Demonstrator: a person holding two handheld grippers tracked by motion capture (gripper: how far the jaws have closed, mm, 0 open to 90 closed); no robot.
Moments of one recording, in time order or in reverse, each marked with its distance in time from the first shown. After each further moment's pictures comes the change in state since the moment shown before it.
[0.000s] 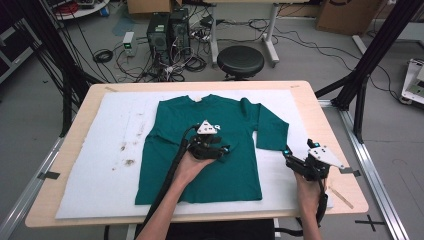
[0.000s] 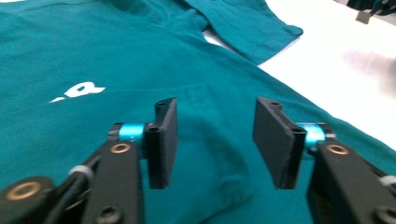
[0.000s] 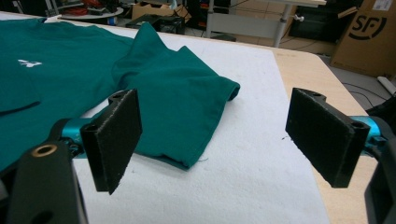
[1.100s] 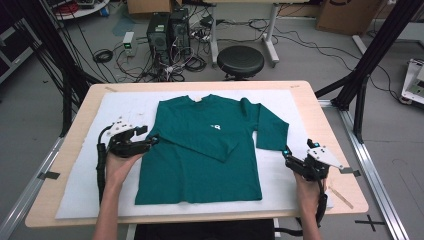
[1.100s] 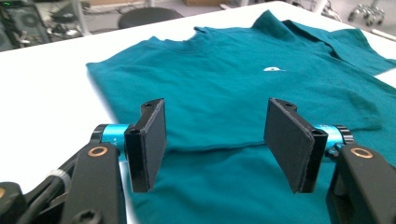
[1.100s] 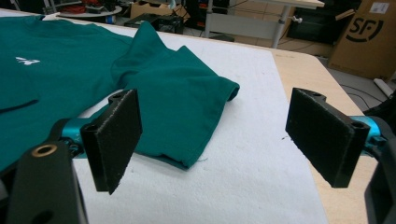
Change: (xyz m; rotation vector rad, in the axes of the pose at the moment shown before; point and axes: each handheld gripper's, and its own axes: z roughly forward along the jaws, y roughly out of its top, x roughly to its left) left arm 0.110 -0.079 -0.162 -0.222 0.259 -0.120; right arm 0.002 0.000 0.000 -0.001 -0.007 -0.014
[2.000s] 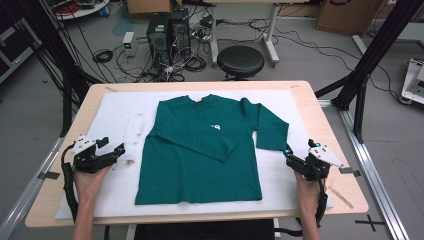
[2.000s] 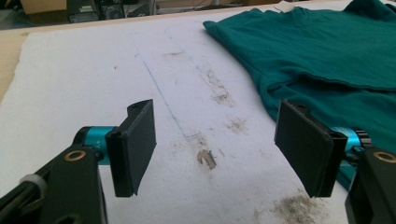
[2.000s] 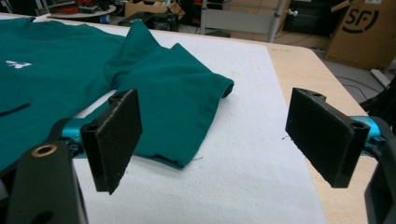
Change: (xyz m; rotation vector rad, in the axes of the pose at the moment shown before) left arm 0.057 -0.060 -0.056 -0.029 0.222 -0.030; right arm -0.002 0.001 0.001 0.019 -0.016 0.037
